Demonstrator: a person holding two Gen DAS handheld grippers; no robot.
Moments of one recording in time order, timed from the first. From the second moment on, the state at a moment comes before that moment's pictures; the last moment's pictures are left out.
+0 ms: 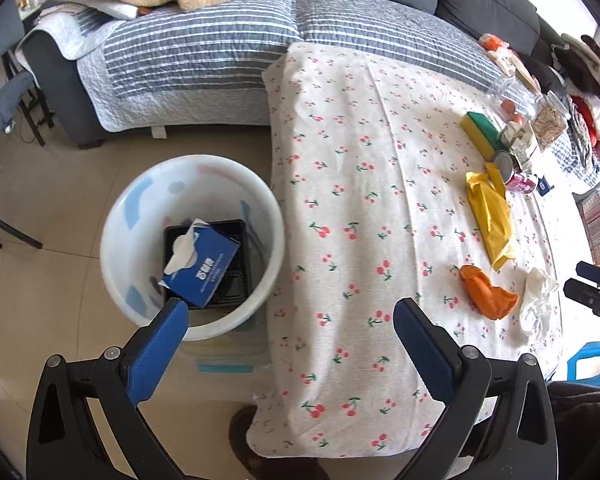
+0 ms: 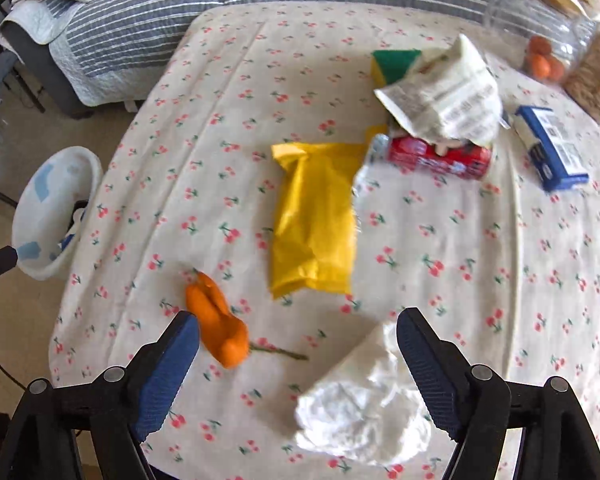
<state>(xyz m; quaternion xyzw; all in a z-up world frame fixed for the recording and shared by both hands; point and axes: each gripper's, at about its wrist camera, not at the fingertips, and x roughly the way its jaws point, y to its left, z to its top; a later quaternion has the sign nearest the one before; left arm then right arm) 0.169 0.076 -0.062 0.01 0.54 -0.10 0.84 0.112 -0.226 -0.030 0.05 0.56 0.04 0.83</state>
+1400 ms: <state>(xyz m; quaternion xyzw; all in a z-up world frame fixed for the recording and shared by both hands) 0.143 -0.063 -0.091 0.11 0.57 -0.20 0.79 0.111 -0.258 -0.103 0.00 0.58 0.06 0.81</state>
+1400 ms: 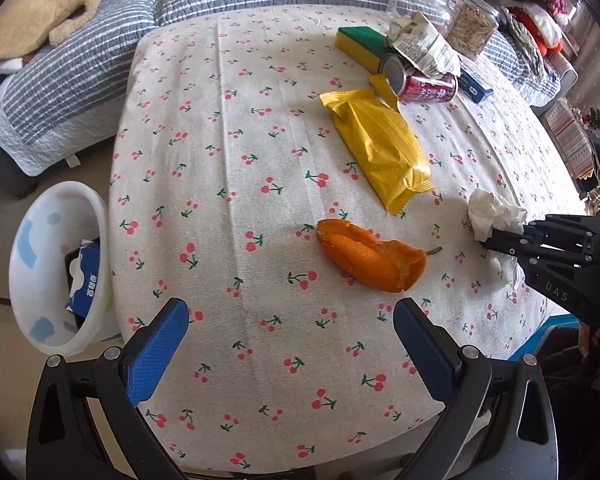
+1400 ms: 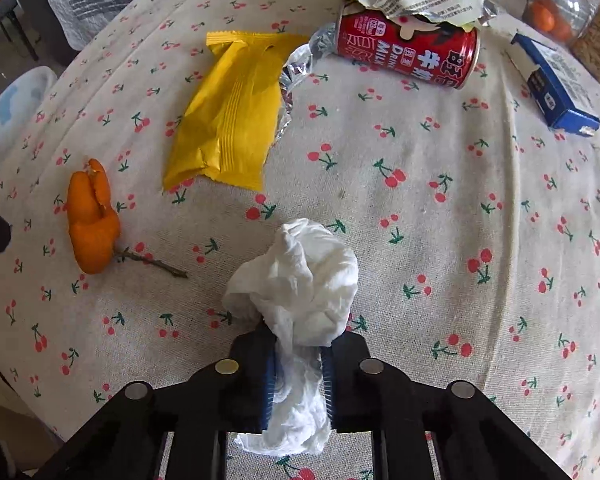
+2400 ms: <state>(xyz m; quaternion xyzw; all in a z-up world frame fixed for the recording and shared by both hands) 0.148 -0.117 -0.109 0.09 0.56 -0.25 0.79 0.045 -0.364 -0.072 0.10 0.56 0.00 0.82</state>
